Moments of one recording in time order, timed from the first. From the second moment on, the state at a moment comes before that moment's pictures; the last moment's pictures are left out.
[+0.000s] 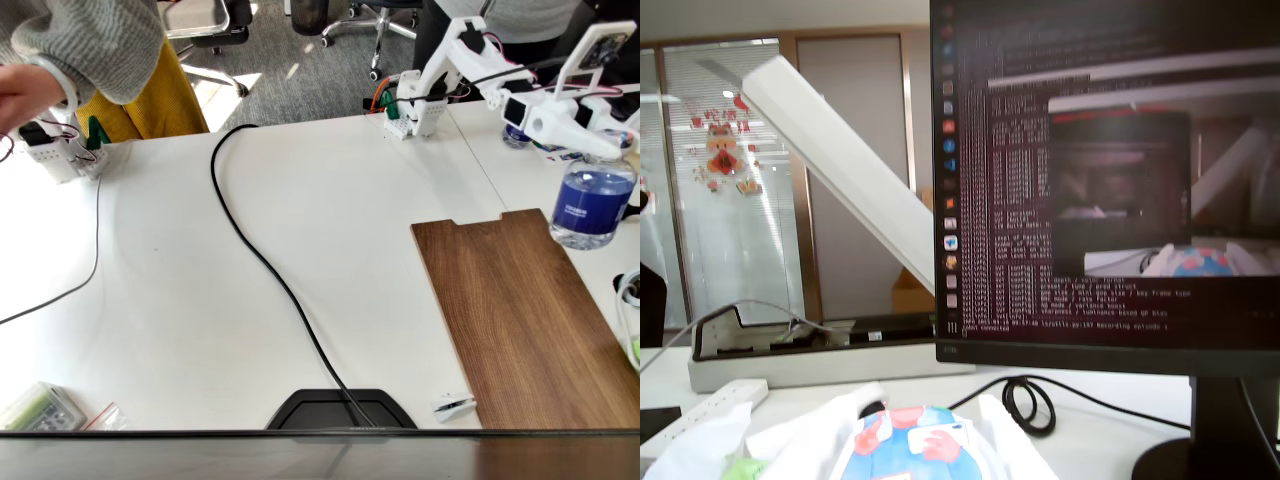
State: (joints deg) arm -3.1 78.1 73.2 -9.9 -89.6
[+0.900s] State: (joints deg) arm -1.7 67.9 73.2 1.5 -90.6
